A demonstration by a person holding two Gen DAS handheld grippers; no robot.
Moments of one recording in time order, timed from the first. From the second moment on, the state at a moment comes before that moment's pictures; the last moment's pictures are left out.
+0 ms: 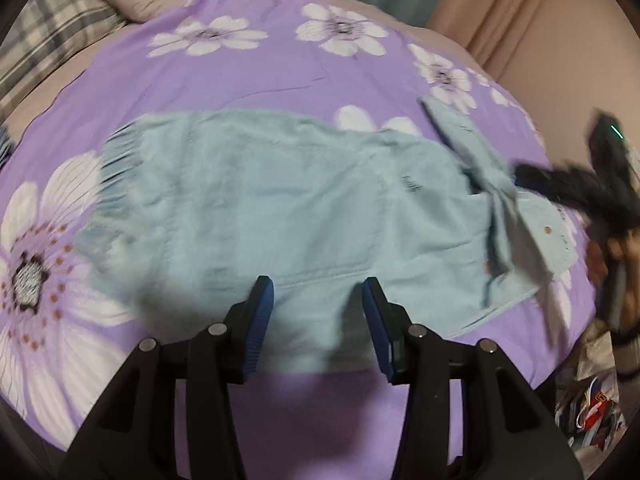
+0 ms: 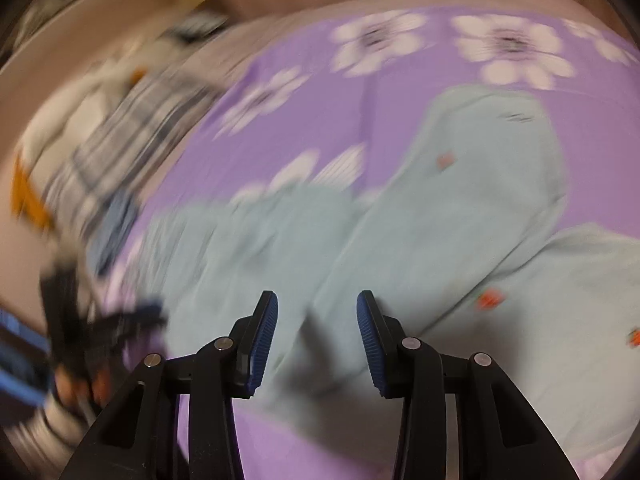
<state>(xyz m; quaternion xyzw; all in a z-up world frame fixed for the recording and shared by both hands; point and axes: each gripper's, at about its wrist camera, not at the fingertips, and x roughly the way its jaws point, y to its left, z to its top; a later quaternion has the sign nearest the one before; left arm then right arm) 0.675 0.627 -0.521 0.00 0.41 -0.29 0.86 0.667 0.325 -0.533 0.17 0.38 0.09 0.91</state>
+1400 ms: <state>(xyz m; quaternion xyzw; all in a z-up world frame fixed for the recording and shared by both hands) 0.615 0.463 -0.554 0.15 0.37 -0.38 0.83 0.562 0.187 -0.473 0.32 0.20 -0.13 0.92</state>
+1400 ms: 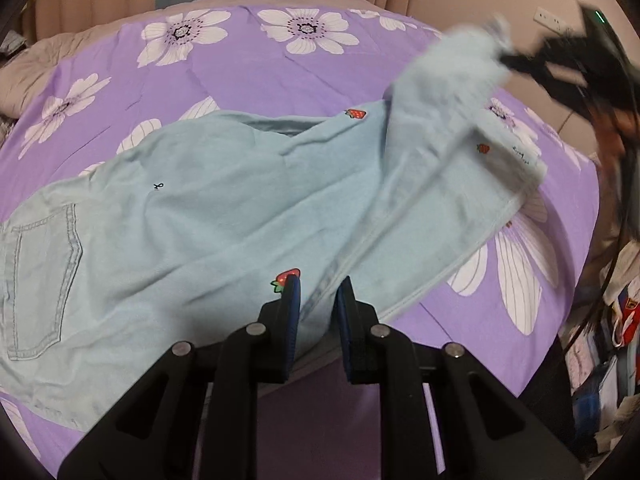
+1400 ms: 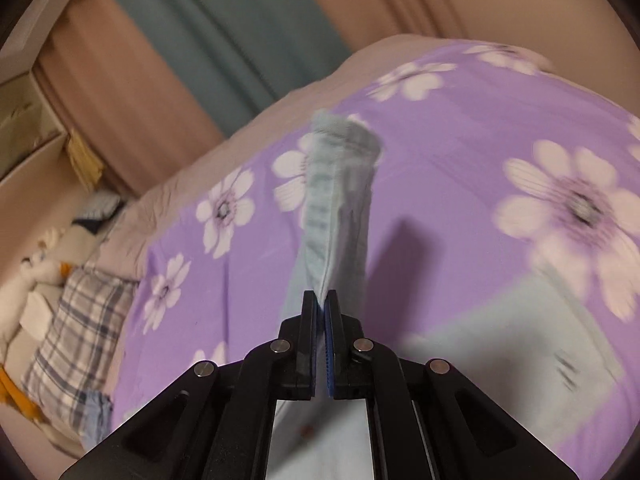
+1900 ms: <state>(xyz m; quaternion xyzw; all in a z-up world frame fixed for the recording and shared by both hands) 0.609 0.451 -0.553 0.20 0.36 -0.35 0.84 0.486 0.142 -0.584 0.48 0.19 -0.16 0.84</state>
